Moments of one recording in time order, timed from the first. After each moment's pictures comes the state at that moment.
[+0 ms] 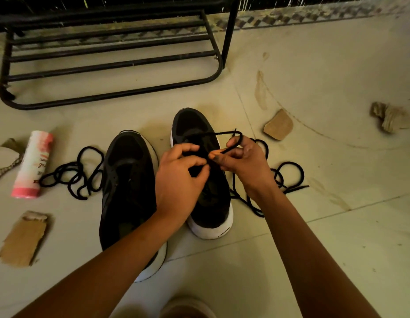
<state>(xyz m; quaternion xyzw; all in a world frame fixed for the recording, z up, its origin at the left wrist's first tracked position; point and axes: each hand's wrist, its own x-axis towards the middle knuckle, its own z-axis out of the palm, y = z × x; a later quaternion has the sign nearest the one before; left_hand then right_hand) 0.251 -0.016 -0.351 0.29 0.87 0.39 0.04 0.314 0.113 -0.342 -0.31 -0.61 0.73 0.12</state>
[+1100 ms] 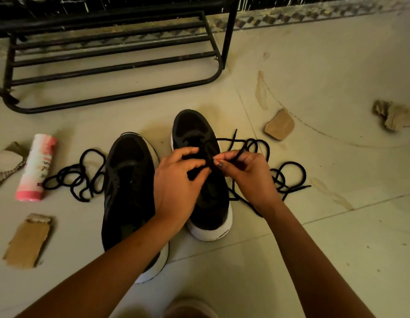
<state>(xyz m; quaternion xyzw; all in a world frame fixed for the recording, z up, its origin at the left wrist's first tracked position) 0.250 -0.021 -0.350 0.28 0.88 0.38 0.06 0.329 0.105 -0.349 -0.27 -0.71 0.64 0.13</state>
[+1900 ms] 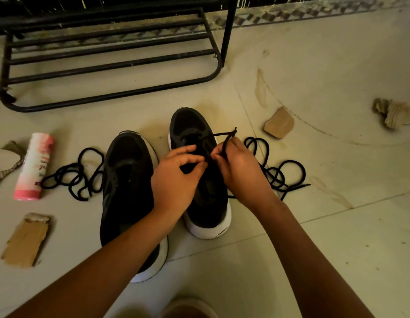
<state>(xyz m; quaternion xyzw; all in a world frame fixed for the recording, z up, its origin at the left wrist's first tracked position) 0.246 -0.017 -0.347 0.18 0.85 0.47 0.16 0.317 0.099 -0.342 -0.20 -0.91 0.33 0.11</state>
